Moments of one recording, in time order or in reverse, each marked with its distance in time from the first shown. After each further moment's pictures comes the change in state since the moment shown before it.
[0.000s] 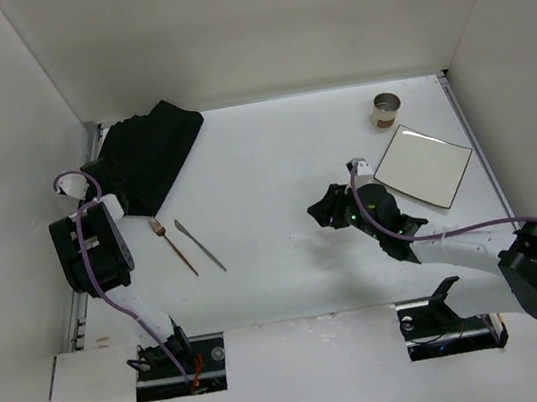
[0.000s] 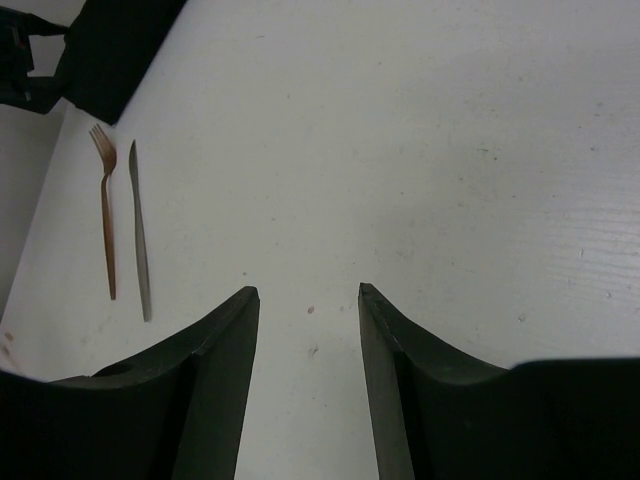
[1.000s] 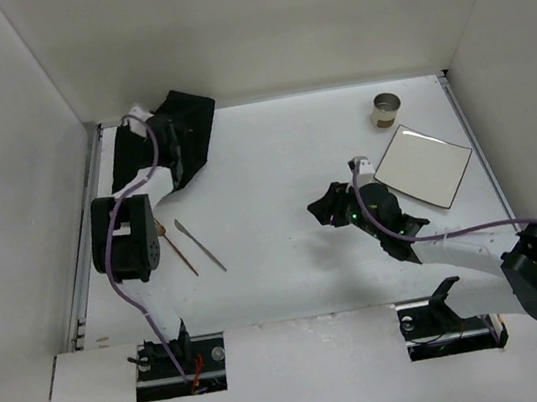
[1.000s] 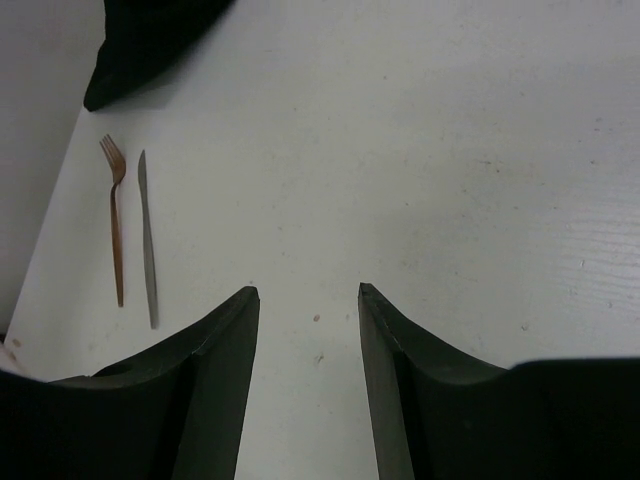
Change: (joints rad) left arm -0.348 0.050 0.182 0.152 0.115 0.048; right arm -0.002 -0.007 0.000 0.015 0.003 0.000
